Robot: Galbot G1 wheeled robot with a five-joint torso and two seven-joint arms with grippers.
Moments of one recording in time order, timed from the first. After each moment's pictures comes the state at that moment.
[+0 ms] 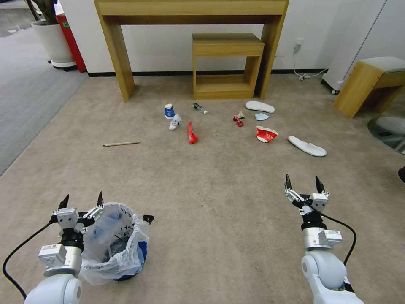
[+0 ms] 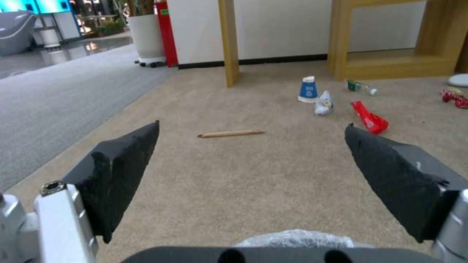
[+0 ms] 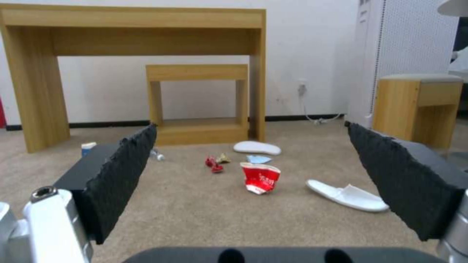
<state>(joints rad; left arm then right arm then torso) 1.54 -1.38 -0.86 -1.96 -0.21 -0.03 0.04 -1.34 1.35 0.63 1.73 0.25 0.35 0.02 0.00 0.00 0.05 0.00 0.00</state>
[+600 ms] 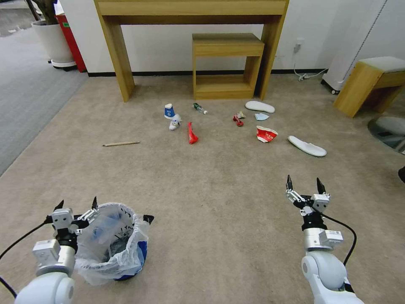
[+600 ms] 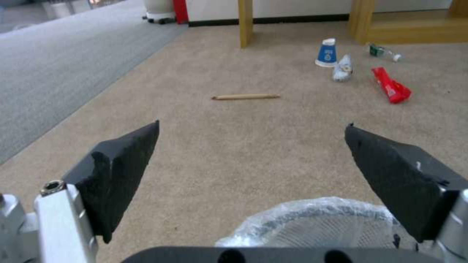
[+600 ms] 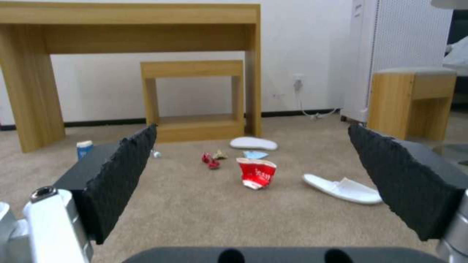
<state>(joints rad) 1.59 -1.25 -0.88 -2.02 -0.37 0.17 -0.07 -1.35 1.33 0.62 1.72 0.27 0.34 0.04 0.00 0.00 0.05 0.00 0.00</state>
